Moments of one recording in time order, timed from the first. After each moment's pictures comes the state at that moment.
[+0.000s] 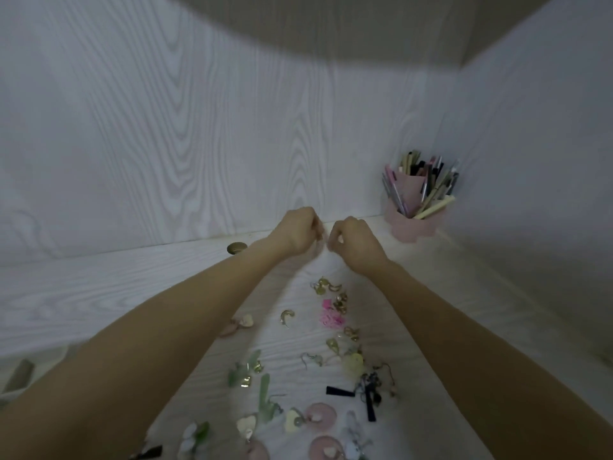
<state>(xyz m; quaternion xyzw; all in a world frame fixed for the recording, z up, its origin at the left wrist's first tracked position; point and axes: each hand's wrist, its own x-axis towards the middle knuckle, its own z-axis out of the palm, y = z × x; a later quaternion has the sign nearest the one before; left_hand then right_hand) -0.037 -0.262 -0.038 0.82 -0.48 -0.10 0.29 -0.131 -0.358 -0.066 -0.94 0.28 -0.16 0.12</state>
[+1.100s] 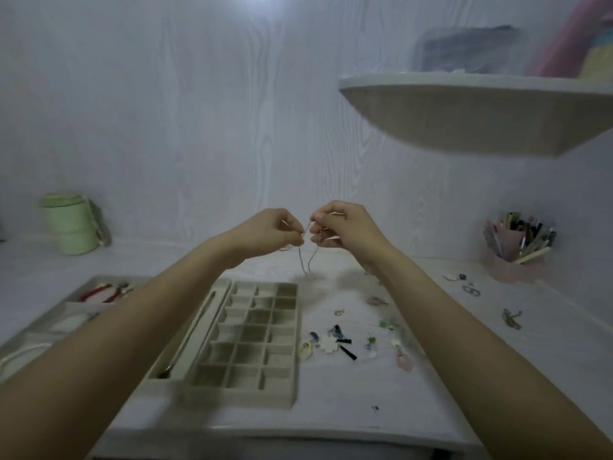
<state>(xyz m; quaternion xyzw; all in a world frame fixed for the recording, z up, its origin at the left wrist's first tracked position) -0.078 0.111 0.064 0.82 -0.35 -0.09 0.44 -0.151 -0.041 0.062 -0.78 0.02 -0.19 0.59</state>
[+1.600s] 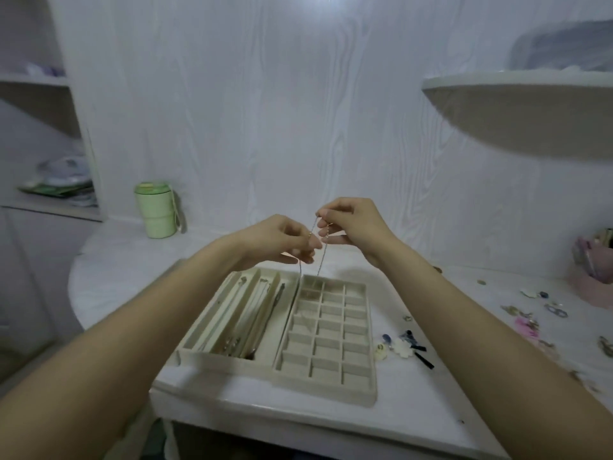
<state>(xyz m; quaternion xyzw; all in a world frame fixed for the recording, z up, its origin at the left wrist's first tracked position) -0.053 0.217 0.050 0.79 -0.31 -0.18 0.50 -0.099 0.056 0.063 -0.78 -0.01 -0.15 0.61</state>
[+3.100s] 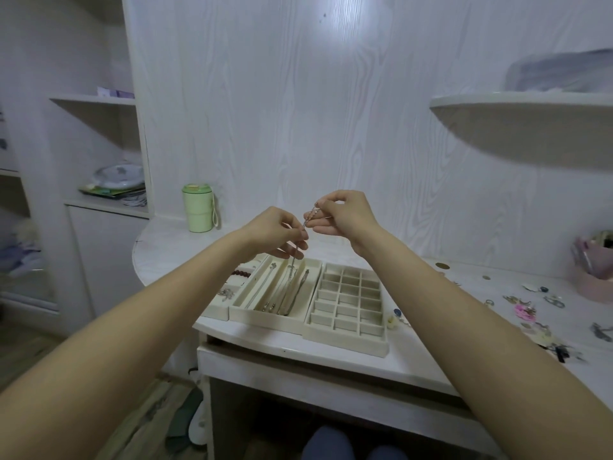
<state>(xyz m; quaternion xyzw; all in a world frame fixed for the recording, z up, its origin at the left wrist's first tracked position) -0.114 0.280 0.046 0.82 -0.24 -0.07 0.51 -0.151 0.133 0.067 -0.75 0.00 -0.17 0.64</state>
